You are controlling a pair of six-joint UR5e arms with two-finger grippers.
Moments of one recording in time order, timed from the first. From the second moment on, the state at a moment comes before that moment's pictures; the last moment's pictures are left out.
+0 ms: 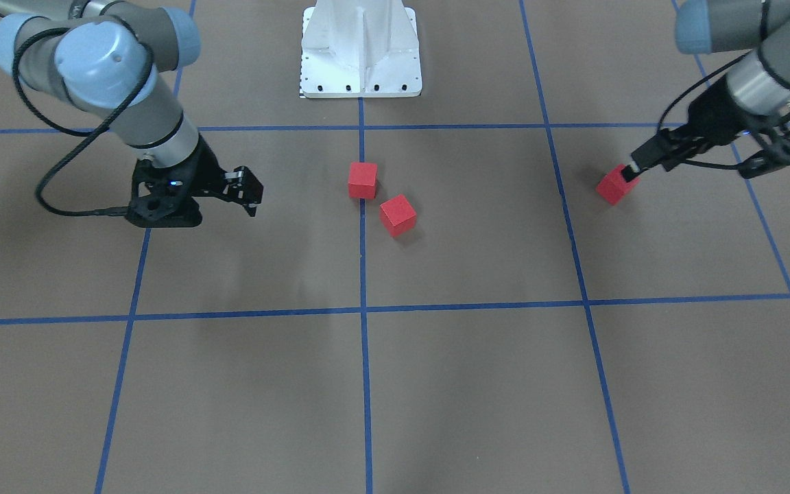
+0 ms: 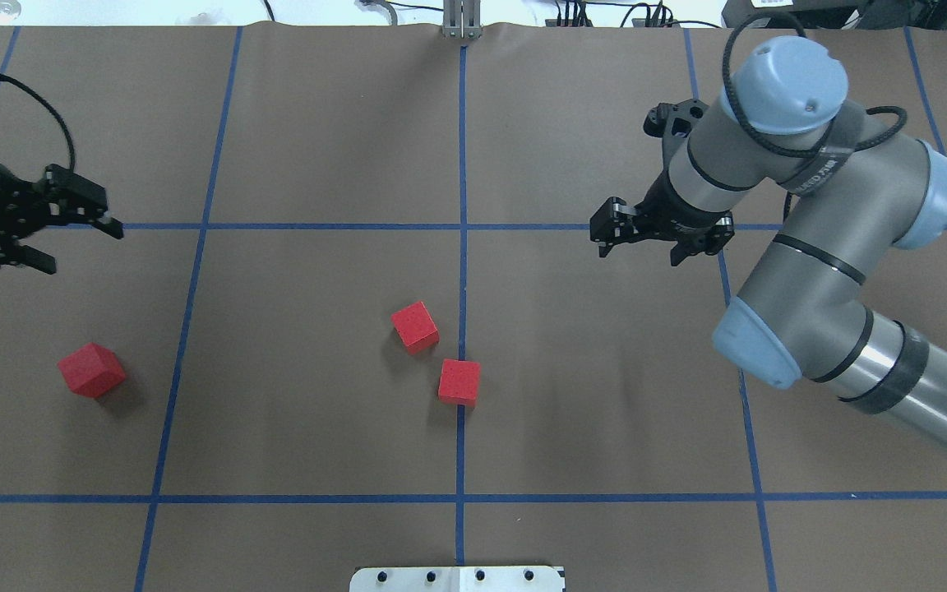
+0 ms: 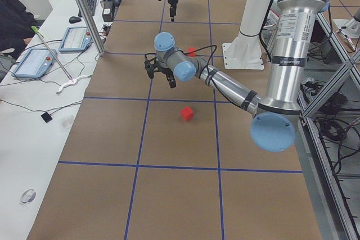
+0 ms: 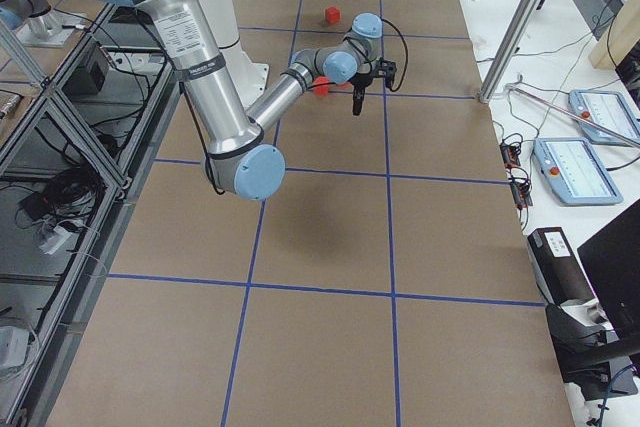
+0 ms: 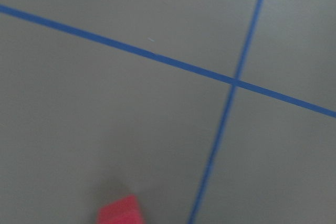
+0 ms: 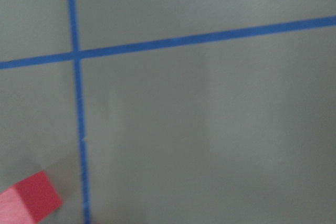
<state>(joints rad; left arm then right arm) -0.98 -1.74 -1.96 -1.81 -2.37 -1.36 0.80 -1.14 1.82 -1.57 2.15 1.06</state>
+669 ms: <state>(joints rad) -0.53 -2.21 -1.77 -1.56 -1.95 -1.74 1.01 -1.35 1.78 -1.56 2.23 0.69</state>
